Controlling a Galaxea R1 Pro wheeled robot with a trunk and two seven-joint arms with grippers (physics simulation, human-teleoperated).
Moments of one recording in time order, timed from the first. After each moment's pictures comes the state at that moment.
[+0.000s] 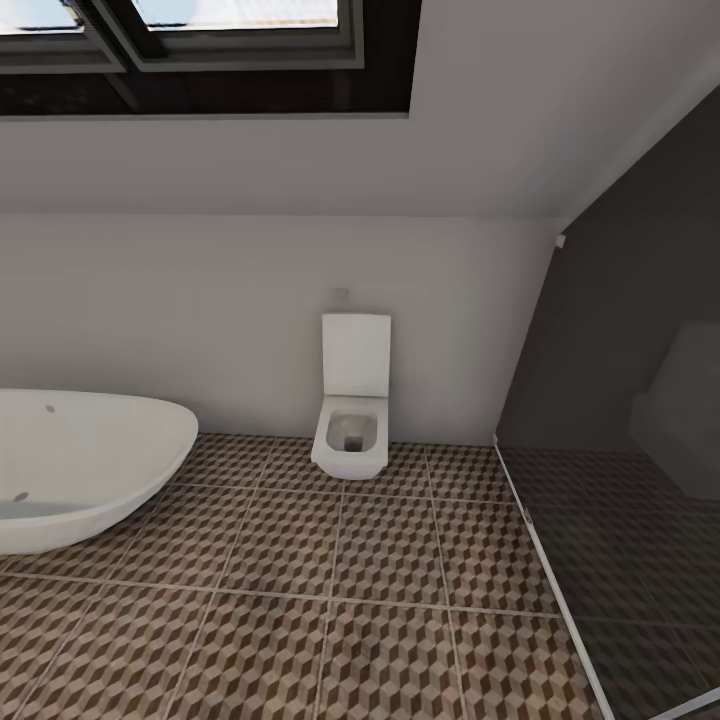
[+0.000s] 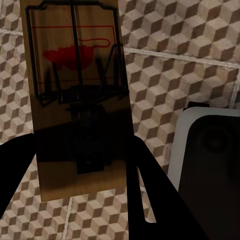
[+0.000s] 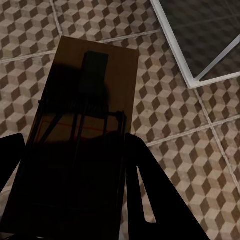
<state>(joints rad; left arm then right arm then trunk) -0.09 0.08 -0.46 0.07 0.58 -0.53 0.14 -0.11 -0.04 0.18 -0.09 -0.48 -0.70 -0.10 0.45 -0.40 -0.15</state>
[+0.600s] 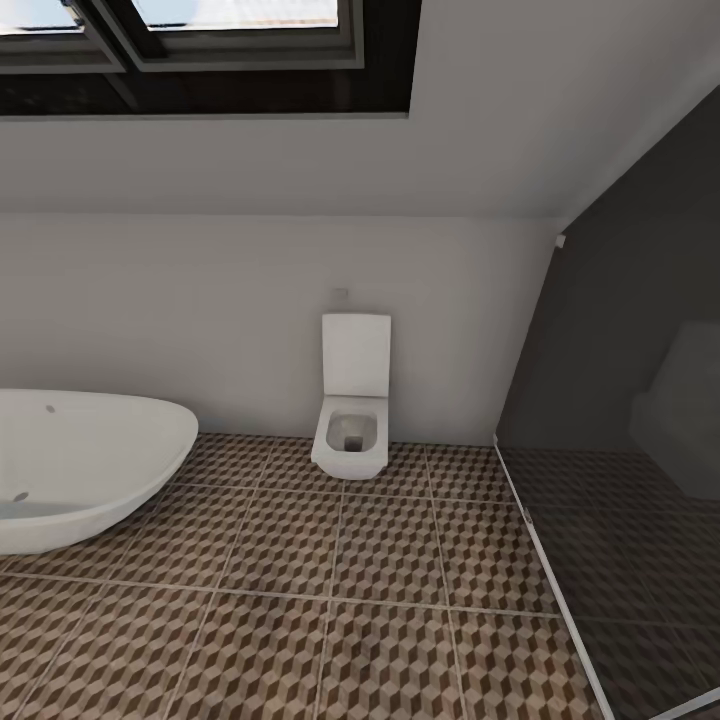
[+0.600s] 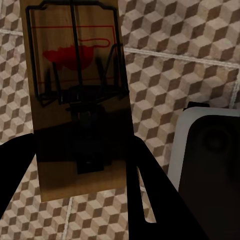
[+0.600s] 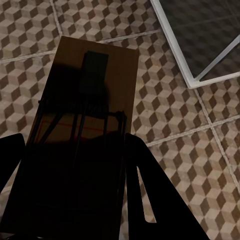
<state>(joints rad) -0.09 0.08 -0.46 0.07 0.58 -0.53 0.14 -0.11 -0.04 0.18 -0.09 -0.48 -0.70 -0.10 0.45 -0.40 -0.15</state>
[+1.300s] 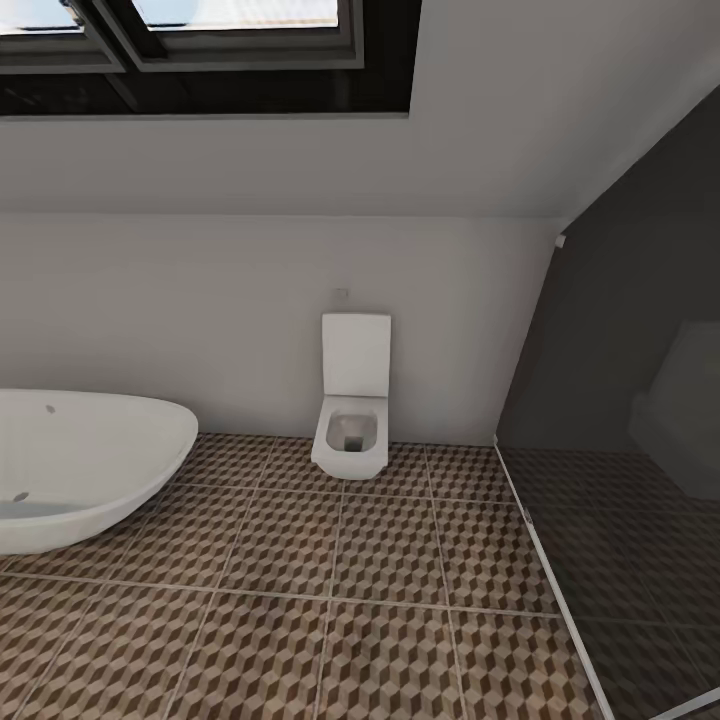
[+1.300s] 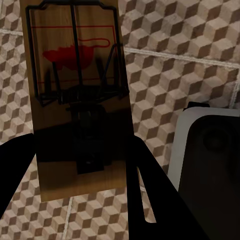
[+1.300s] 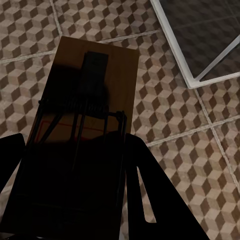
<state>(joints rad) -0.09 0.08 -0.46 0.07 0.58 -0.53 0.14 -0.11 -0.04 0.18 -0.09 -0.48 -0.70 -0.10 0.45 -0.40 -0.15</state>
